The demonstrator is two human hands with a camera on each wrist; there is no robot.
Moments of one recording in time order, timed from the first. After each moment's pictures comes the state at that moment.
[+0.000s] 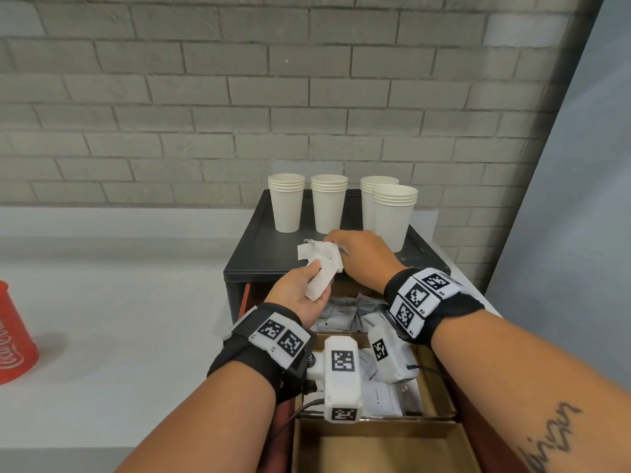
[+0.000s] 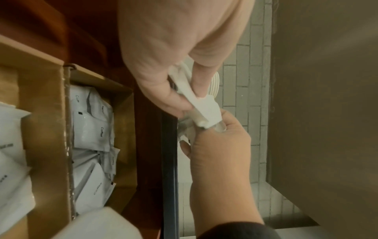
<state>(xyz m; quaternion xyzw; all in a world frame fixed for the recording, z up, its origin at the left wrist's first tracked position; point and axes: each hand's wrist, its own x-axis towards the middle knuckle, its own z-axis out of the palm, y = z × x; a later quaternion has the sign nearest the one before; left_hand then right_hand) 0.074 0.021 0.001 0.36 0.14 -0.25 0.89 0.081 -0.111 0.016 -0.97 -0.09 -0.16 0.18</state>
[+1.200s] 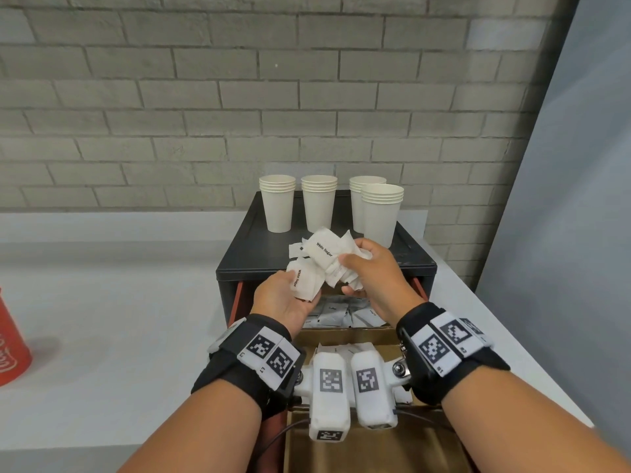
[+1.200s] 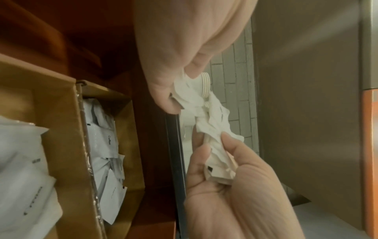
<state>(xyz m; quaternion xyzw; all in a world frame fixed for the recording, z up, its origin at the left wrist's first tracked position) 0.059 0.025 -0.006 0.34 0.14 -0.19 0.91 0.024 -0.100 0.009 -0.70 0.08 -0.12 0.70</state>
